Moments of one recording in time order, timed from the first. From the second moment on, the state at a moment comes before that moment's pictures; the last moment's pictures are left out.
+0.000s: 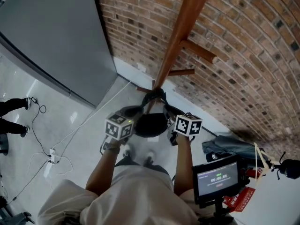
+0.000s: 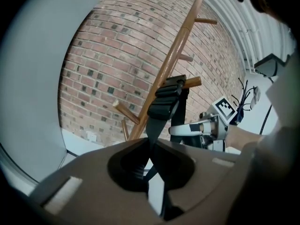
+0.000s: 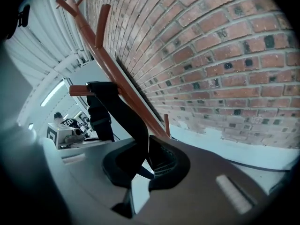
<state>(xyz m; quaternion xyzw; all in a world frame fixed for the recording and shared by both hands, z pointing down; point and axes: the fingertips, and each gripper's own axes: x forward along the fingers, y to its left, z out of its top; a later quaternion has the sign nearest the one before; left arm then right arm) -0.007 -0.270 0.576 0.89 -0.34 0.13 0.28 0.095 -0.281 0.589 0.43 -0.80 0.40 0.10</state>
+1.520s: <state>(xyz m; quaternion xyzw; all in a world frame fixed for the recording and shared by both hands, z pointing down) 0.020 -0.292 0.621 0.89 -0.32 0.16 0.28 0.069 -0.295 0.602 0.40 -0.82 0.39 0.14</state>
